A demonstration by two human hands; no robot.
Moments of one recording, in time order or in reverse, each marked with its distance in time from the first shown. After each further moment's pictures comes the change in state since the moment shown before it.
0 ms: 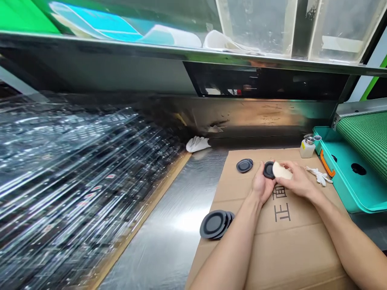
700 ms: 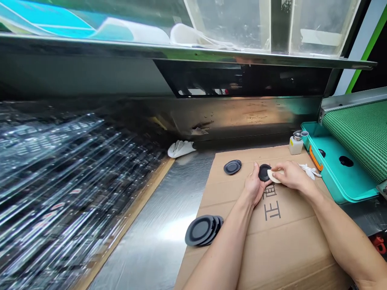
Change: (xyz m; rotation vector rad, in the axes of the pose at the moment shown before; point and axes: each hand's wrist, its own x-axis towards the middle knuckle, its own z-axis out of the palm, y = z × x) left_hand -0.009 -0.011 0.002 0.285 0.068 0.039; right_hand 0.002 -0.001 -0.032 -0.138 -0.215 0.098
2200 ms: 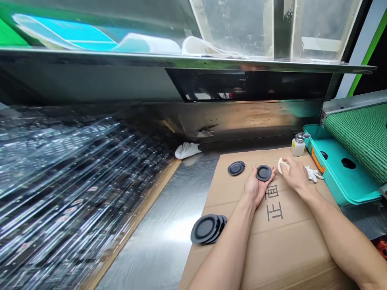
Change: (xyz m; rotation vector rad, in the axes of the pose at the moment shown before) left_hand 0.004 0.005 -0.002 -0.142 0.068 -0.064; right_hand 0.006 0.011 0.027 -0.201 0.334 0.156
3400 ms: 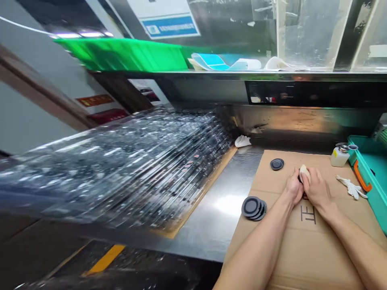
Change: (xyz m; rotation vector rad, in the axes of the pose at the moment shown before) left_hand 0.005 -0.016 0.007 -0.106 -0.049 0.054; right_hand -0.003 -0.027 0.038 0.042 0.078 -0.176
